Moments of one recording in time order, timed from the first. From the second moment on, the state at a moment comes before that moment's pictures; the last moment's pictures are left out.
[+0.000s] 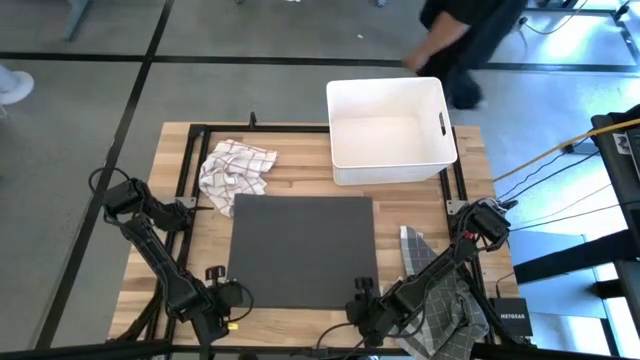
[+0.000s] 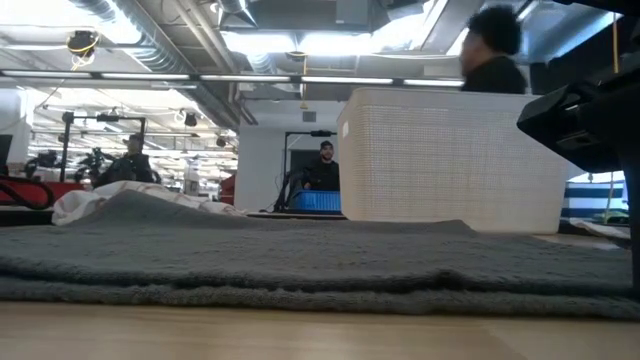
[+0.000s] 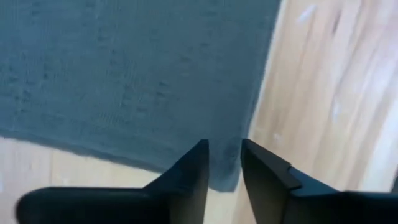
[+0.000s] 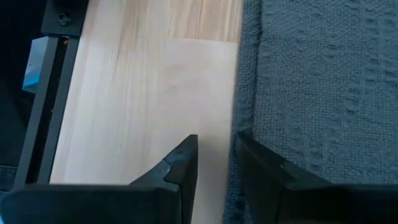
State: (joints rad) left arm -1.00 1.71 1.03 -0.75 -0.24 -1.19; right arm 0.77 2.03 1.22 -0.34 0.23 0.60
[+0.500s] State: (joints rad) left arm -1.01 1.76 1.03 -0.75 -0.23 -1.14; right arm 0.77 2.03 1.22 -0.33 0.25 0.60
